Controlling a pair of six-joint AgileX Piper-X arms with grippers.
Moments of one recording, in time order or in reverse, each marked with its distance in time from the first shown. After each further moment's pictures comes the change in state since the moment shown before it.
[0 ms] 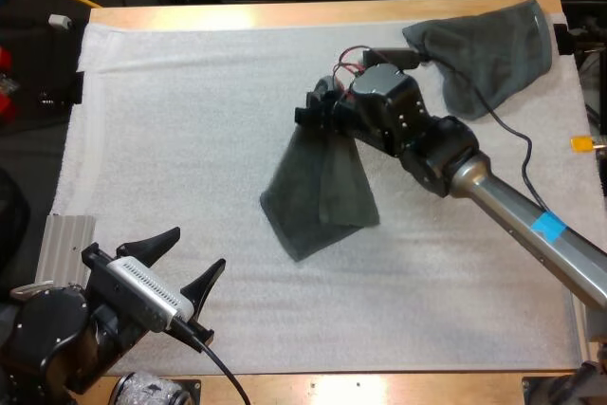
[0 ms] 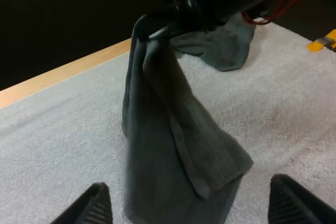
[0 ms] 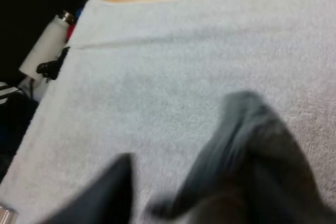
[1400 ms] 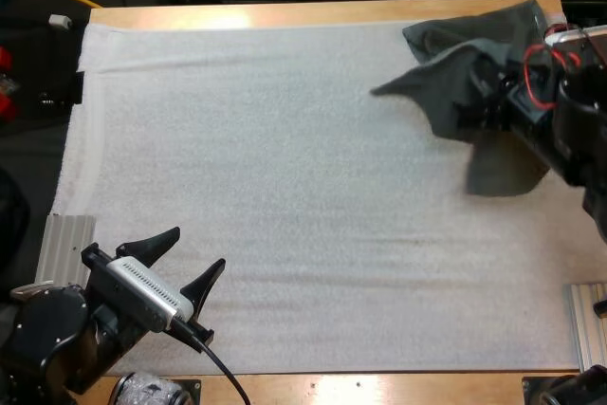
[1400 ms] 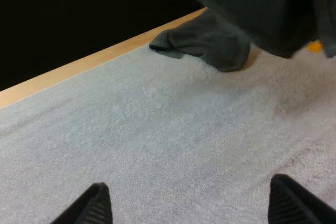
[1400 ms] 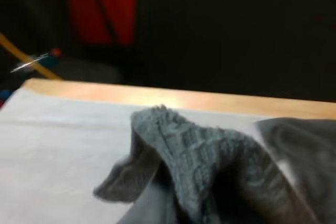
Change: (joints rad) left arm 0.000 0.000 0.000 0.000 0.000 0.000; right arm -0.212 -0.555 0.037 0.340 0.082 -0.354
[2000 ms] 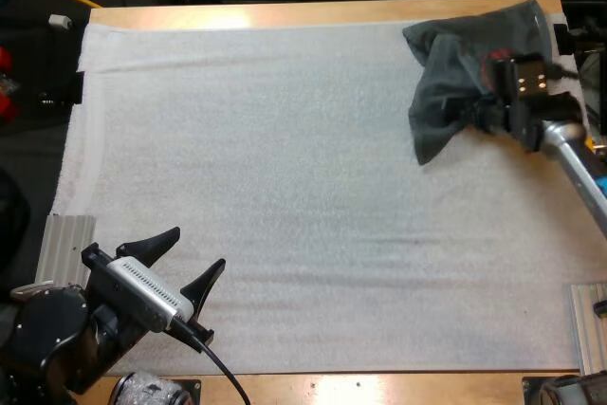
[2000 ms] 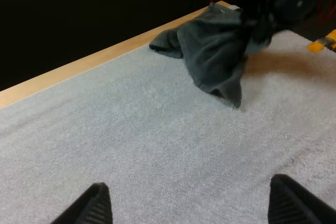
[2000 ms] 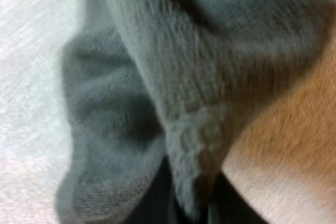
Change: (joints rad) left arm 0.000 0.000 0.000 0.000 0.000 0.000; right arm -0.274 0.548 0.127 -0.122 0.000 0.131
